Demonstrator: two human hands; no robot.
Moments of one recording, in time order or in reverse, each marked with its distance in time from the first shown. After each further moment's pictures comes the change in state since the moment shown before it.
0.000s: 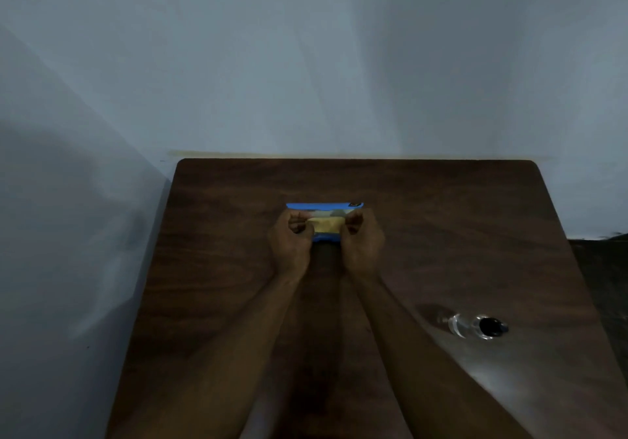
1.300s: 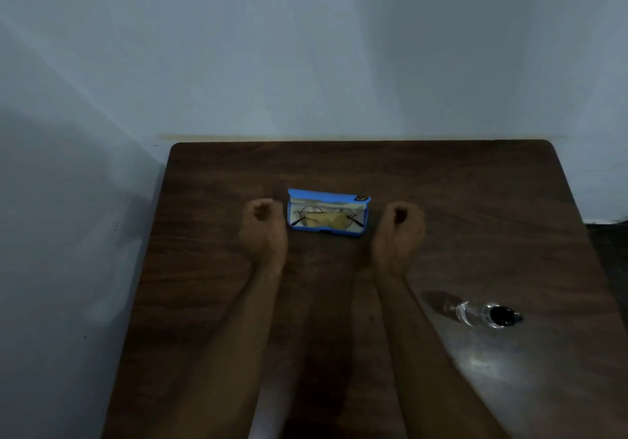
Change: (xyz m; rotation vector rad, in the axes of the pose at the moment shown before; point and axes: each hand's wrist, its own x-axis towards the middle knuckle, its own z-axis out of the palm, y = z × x) left_hand 0.007 -0.011 -0.026 0.001 0.270 -0.154; right_hand -0.008 0.004 -0.035 0.039 0.353 0.075
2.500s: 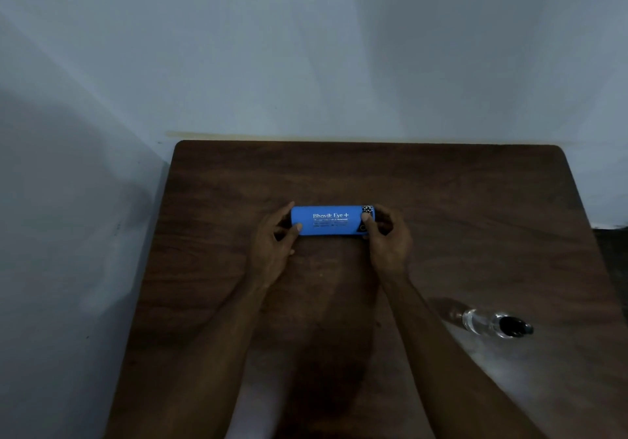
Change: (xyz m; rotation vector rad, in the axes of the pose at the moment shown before) left_hand 0.020 -0.044 -0.013 -0.072 -0.515 0.117; right_hand 0.008 0.036 0.023 0.188 -0.353 0.098
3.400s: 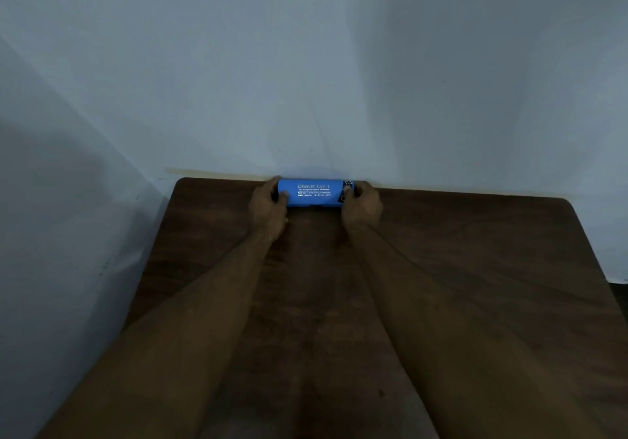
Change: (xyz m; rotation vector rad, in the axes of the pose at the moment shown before) left_hand 0.168 0.027 0.005 0.152 0.227 0.060; right_hand 0.125 -0.065 0.105 -0.213 -0.003 -0.066
